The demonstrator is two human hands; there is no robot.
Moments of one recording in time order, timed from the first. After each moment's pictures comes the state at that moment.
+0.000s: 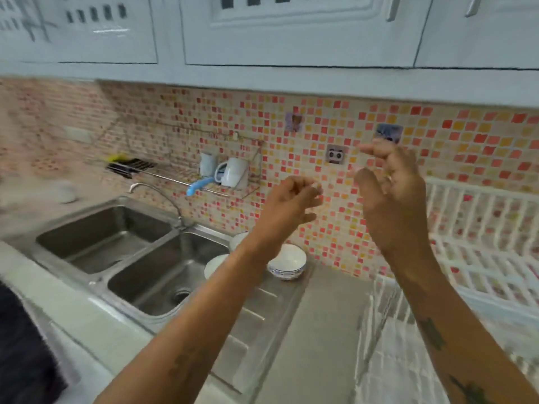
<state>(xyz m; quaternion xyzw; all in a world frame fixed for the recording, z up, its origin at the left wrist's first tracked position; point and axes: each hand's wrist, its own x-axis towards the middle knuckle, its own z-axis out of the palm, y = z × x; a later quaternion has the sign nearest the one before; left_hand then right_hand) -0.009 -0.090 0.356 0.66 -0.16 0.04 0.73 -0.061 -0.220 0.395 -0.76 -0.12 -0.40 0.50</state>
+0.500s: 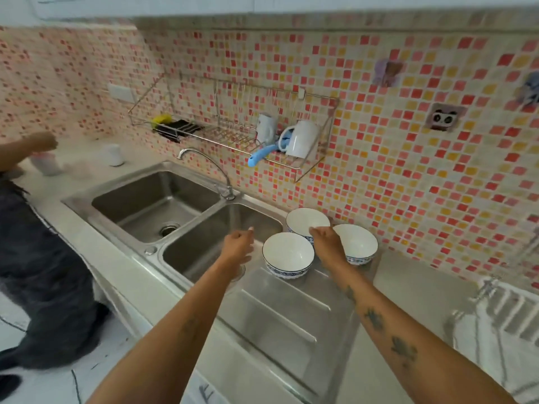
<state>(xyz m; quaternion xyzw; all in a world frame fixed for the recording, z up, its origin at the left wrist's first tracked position) 0.122 0.144 0.149 0.68 0.23 0.00 0.69 0.144 -0.047 0.166 -0.84 0.07 0.03 0.54</state>
